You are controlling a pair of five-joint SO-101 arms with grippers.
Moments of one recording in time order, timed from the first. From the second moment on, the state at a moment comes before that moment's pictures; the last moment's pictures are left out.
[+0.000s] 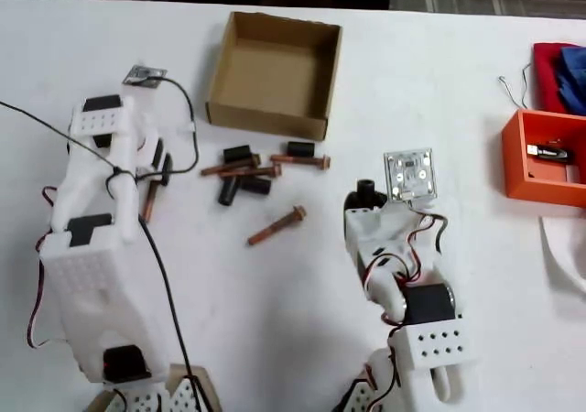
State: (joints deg) left arm -16.9 32.7 -9.7 71.2 -15.4; right arm -12.2 -68.8 73.3 41.0 0.4
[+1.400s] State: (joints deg) left arm -7.3 -62.6 44.8 53.8 0.5; right arm -14.7 -100.7 83.5 43.3 0.0
